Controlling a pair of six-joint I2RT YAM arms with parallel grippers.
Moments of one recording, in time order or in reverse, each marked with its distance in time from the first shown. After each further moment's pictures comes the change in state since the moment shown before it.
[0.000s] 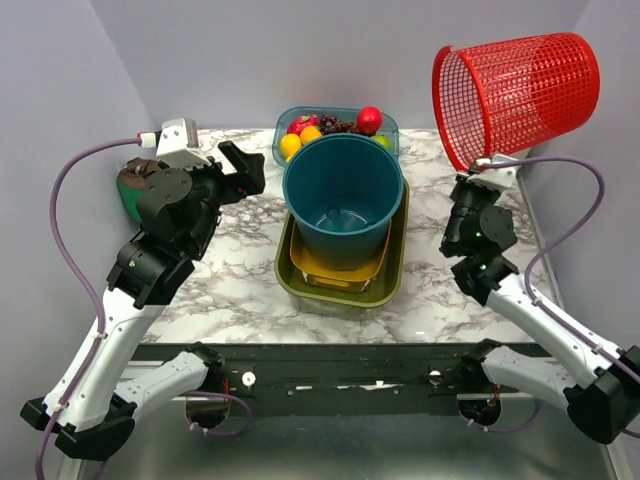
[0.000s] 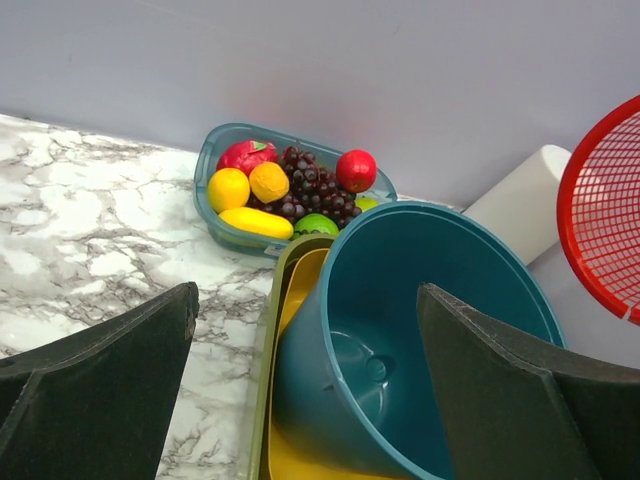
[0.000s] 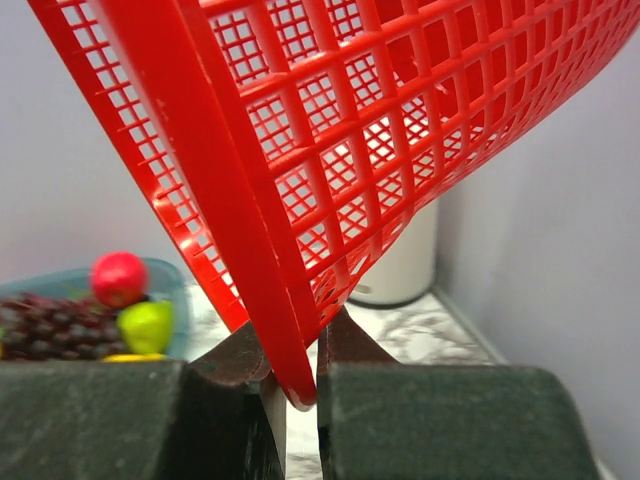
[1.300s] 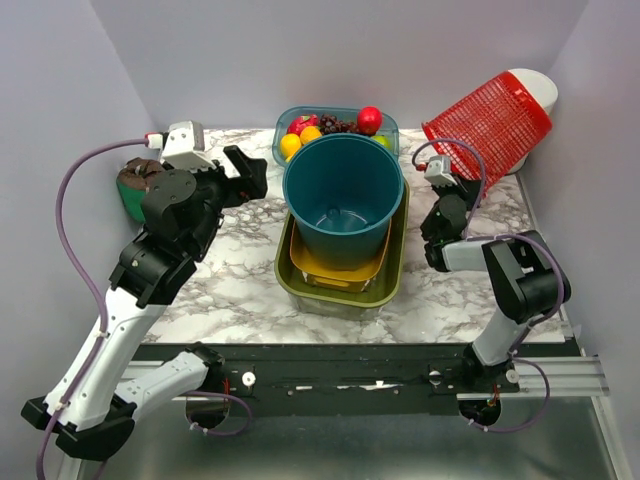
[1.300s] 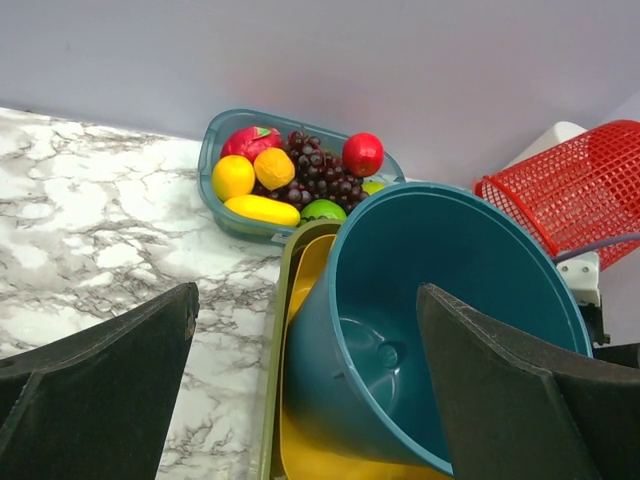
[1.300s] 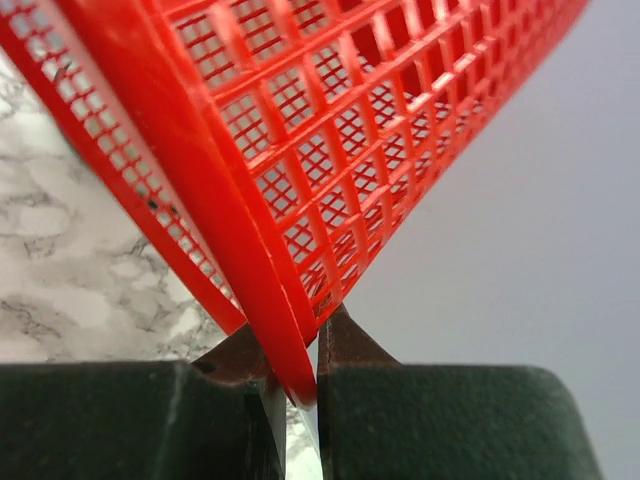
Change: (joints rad) left arm 0.000 -0.007 -0.023 -0.010 0.016 0.024; right arm -0.295 0.724 -0.137 0.695 -0.054 -0.756
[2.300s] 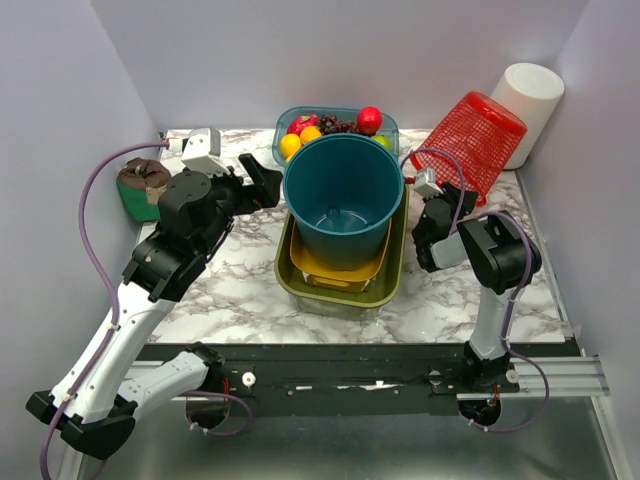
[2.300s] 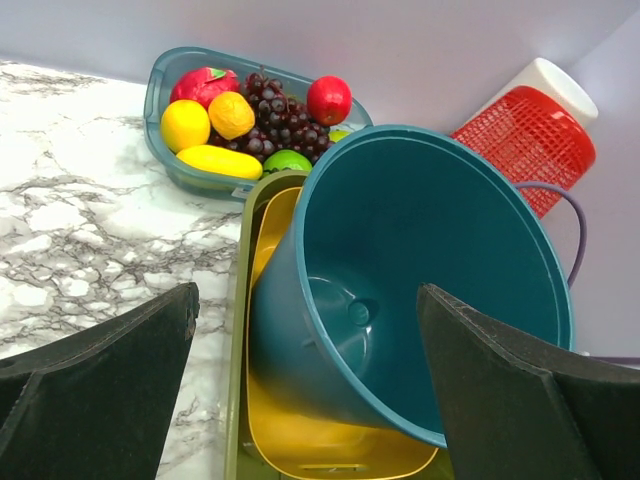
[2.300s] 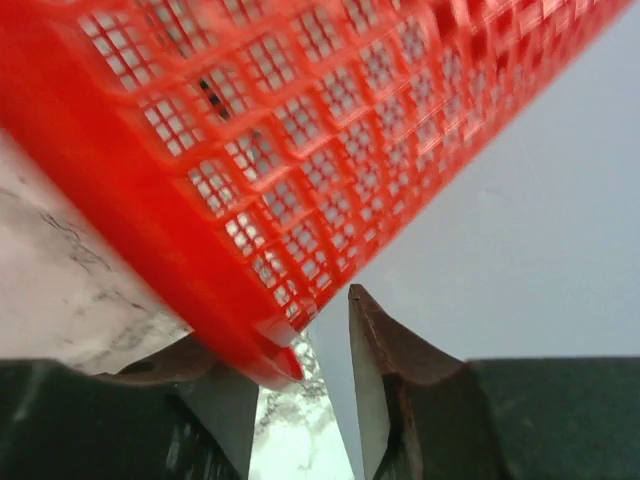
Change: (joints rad) left arm 0.002 0.015 -0.074 0.015 0.118 -0.074; right arm -0.009 0.278 0.056 0.048 0.026 -0.049
